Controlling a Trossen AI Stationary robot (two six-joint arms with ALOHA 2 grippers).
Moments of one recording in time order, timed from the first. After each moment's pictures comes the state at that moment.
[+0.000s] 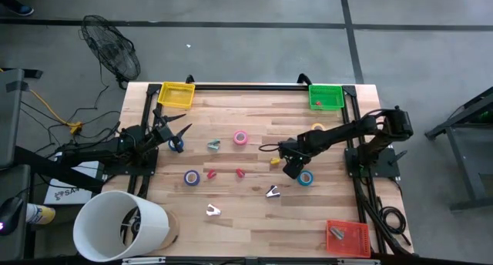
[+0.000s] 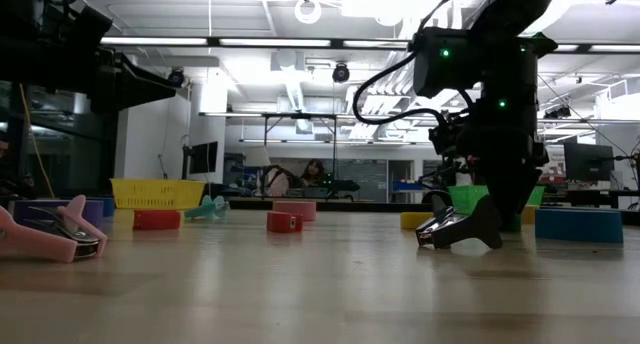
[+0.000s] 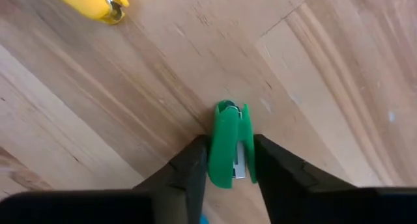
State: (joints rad) left arm 0.10 0.01 0.02 0.05 -0.51 0.55; right arm 0.01 1.67 0.82 -0.69 0.00 0.72
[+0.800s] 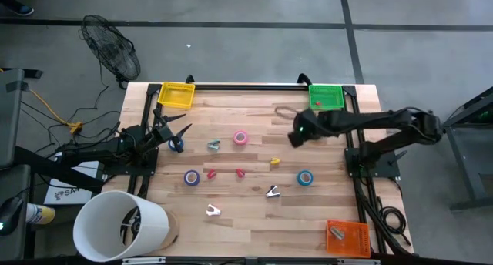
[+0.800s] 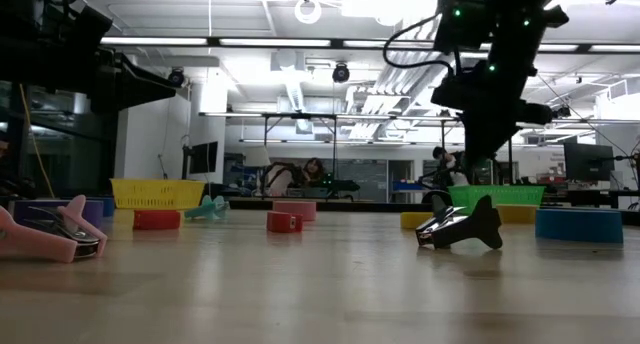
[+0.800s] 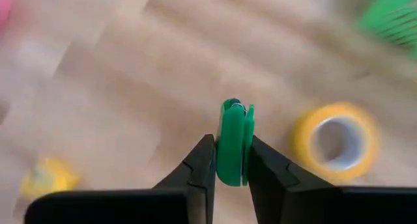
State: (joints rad) left arm 0.10 0.01 0.02 0.05 -0.51 0.55; right arm -0.25 1.30 0.81 -0.76 0.31 0.85
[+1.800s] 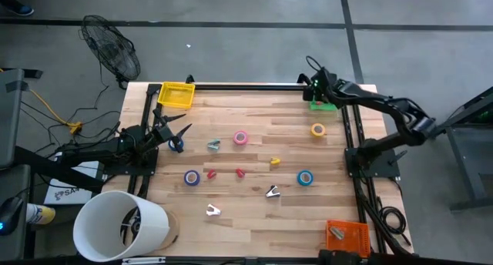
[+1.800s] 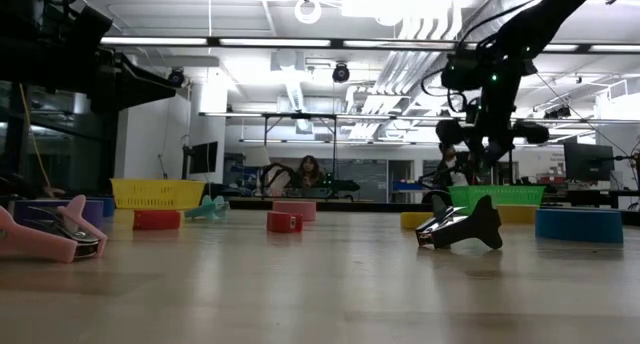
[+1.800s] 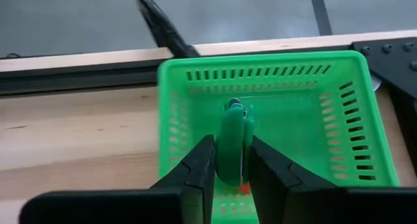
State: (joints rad) left arm 0.10 0.01 0.02 0.05 -0.51 0.55; right arm -0.89 1.40 0.82 -0.48 0.39 0.69
